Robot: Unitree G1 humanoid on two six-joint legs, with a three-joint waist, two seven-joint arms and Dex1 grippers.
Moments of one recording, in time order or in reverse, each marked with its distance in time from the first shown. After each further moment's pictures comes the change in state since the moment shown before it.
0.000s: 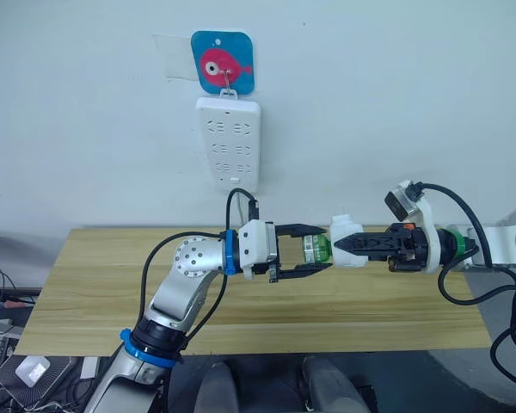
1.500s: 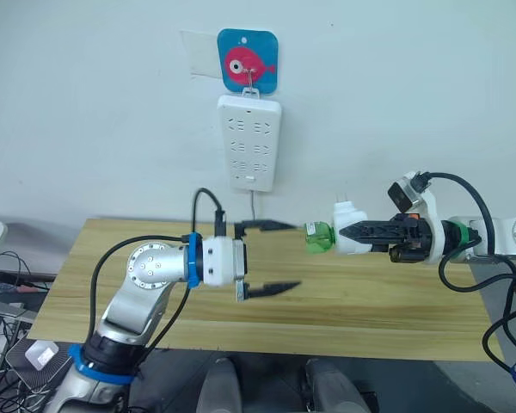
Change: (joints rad) left arm 0.097 0.172 0.112 -0.020 0.195 -0.467 0.048; right arm -0.061 0.031 -0.022 0.110 -0.105 0.050 0.142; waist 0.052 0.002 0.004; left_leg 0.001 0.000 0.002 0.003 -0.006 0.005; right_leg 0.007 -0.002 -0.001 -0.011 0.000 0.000
